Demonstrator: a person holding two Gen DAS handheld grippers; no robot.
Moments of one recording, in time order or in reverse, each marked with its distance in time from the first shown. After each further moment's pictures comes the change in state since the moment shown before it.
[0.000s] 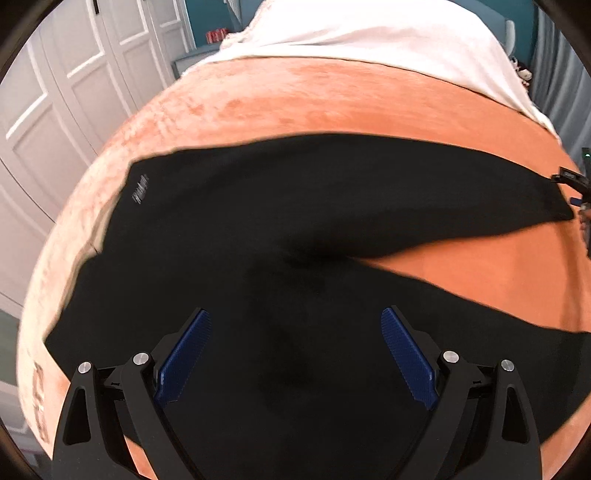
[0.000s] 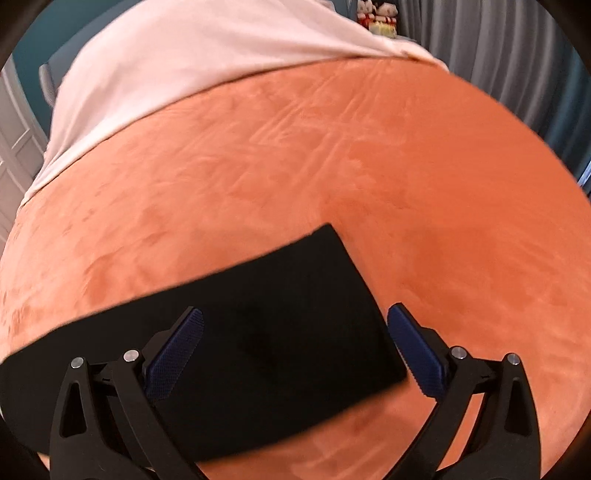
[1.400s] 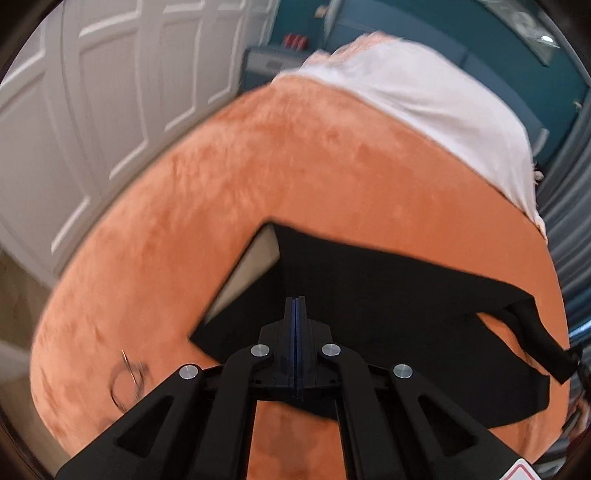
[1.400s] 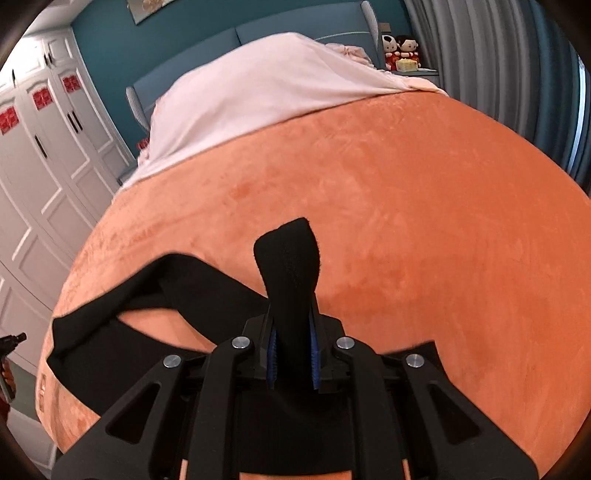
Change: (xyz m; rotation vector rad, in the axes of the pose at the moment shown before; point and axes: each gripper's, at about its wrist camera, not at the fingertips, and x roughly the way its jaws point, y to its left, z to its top) left arm -0.069 0.279 -0.009 -0.323 -0.014 -0.187; right arm -0.282 -0.046 -0.226 -0.058 -0.145 0.241
